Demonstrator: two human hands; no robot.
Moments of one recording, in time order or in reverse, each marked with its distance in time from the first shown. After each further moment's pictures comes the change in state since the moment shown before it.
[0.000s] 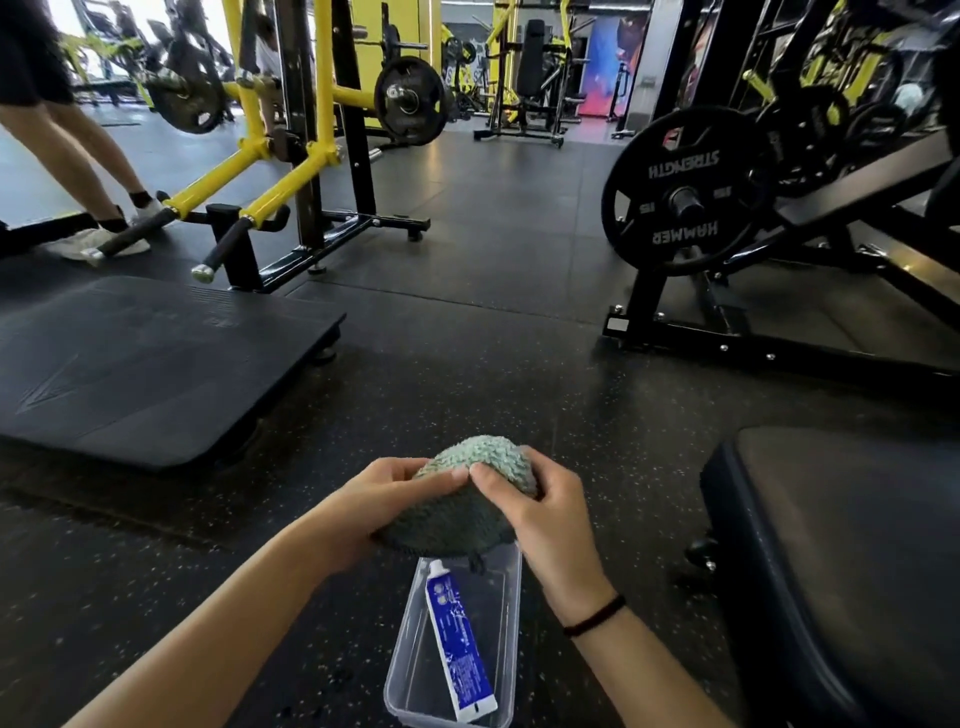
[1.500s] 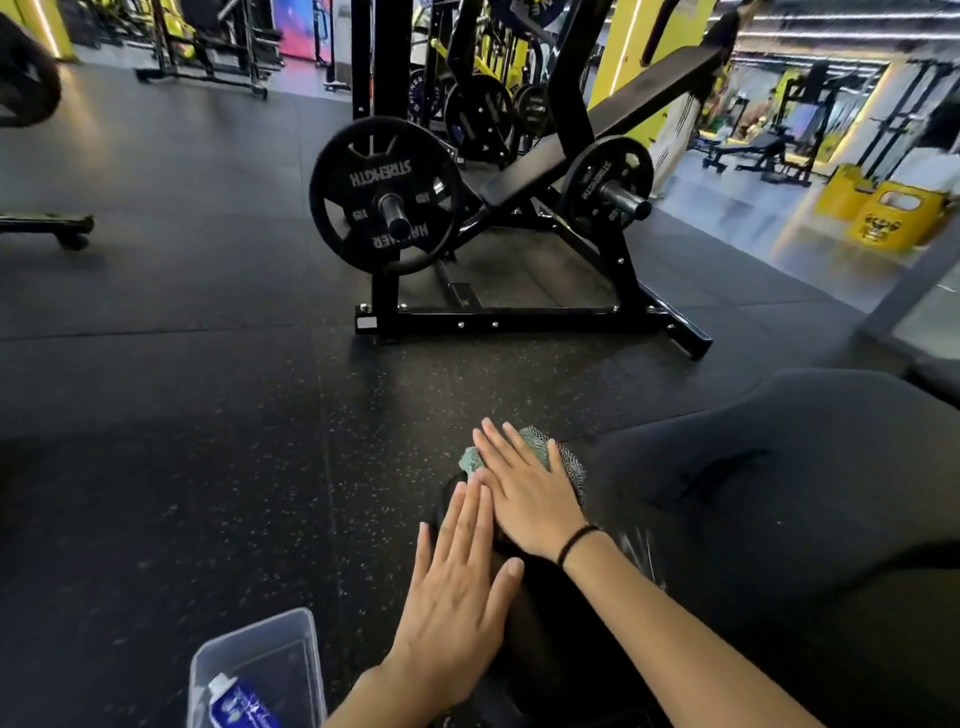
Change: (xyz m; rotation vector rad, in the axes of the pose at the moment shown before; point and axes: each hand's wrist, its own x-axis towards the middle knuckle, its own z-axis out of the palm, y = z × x) left_hand 0.042 0.047 0.227 0.977 -0.204 0.512; right_hand 0.029 -0.058 -0.213 -1.465 -0.051 0.367
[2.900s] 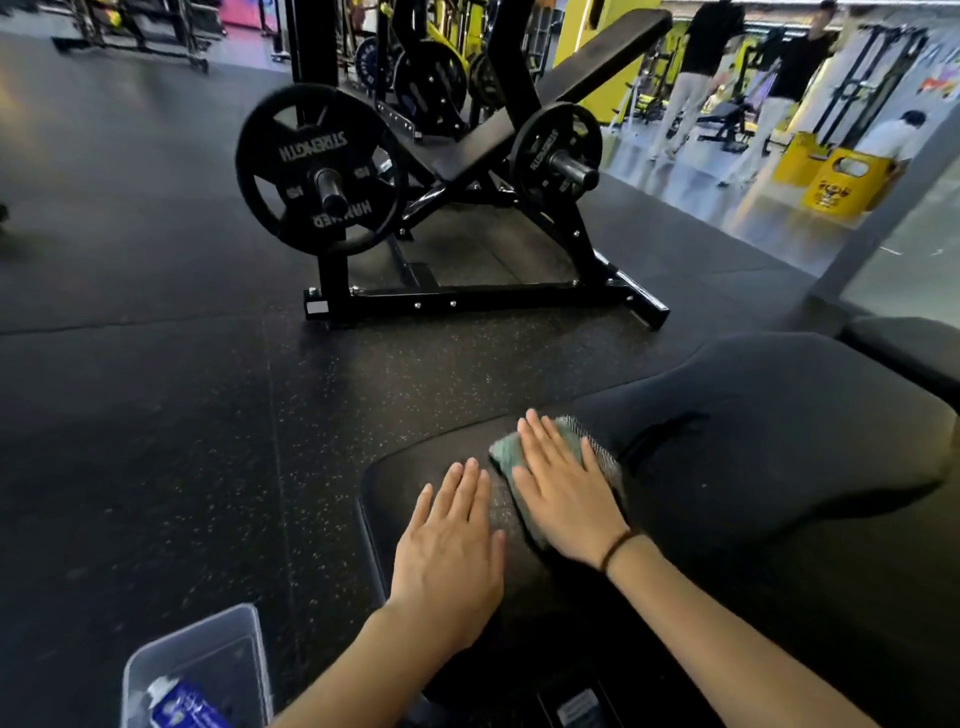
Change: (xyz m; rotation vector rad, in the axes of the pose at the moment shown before) left_hand 0.037 0.054 0.023 0.359 -0.042 0.085; right_hand -0.057 0.095 0.002 -0.030 0.065 0.140
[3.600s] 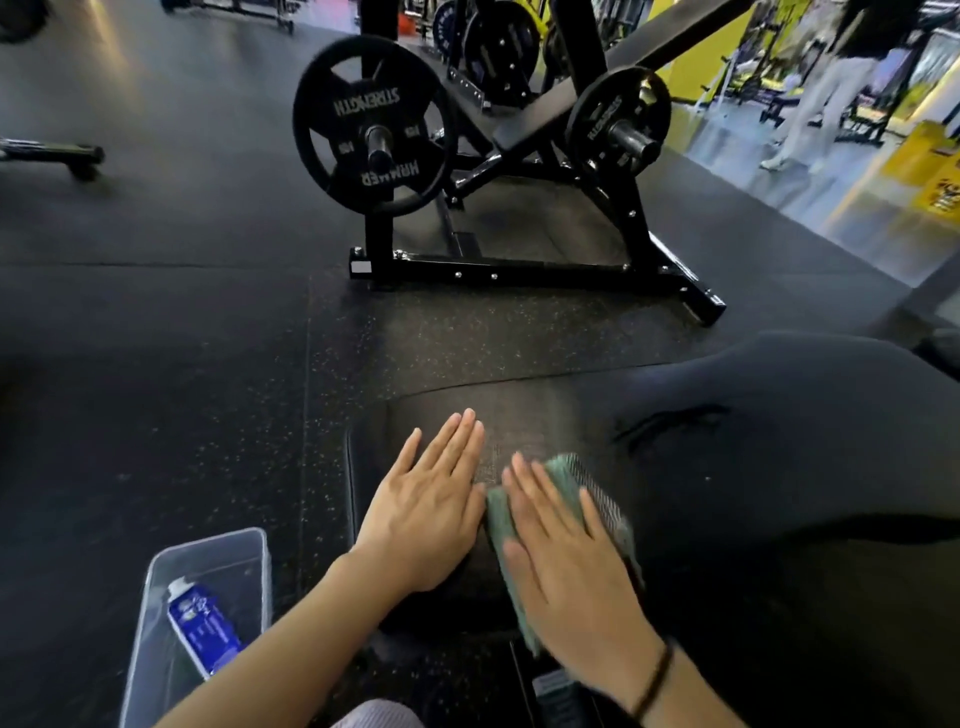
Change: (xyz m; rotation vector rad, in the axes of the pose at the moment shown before) left_hand -0.003 0.007 0.012 0.067 0.040 -0.012; right_hand -0.096 -0.003 0.009 0.070 0.099 -0.226
